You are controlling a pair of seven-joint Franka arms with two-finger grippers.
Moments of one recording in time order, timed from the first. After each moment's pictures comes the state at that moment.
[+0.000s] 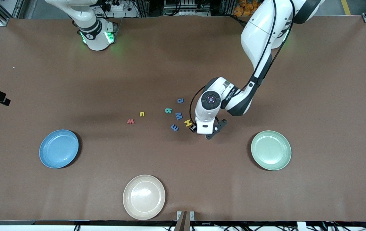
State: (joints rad) left arm -0.58 0.80 -0.12 -1.54 0.01 2.35 -1.41; right arm -0.02 0.13 -0.15 -1.48 0.03 1.61 -0.05
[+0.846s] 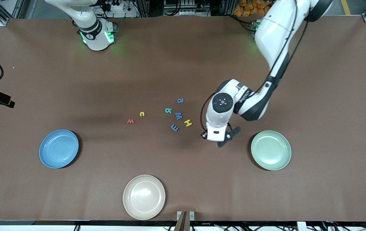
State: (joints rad) left arm -0.39 0.70 -0.20 -1.50 0.22 2.19 -1.28; right arm -0.02 0.15 -0.14 -1.48 0.03 1.61 -0.05
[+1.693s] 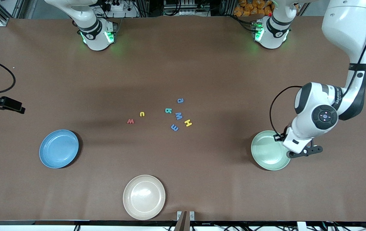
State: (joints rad) left arm 0.03 0.53 -0.19 -1.70 0.22 2.17 -0.46; right arm 0.03 0.22 -0.13 -1.48 0.03 1.66 -0.05
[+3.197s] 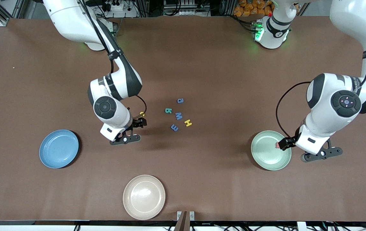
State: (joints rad) left arm 0.01 0.42 -0.21 -1.61 0.22 2.14 -0.45; right arm 0.54 0.56 -0.13 -1.73 0.11 2.20 0.20
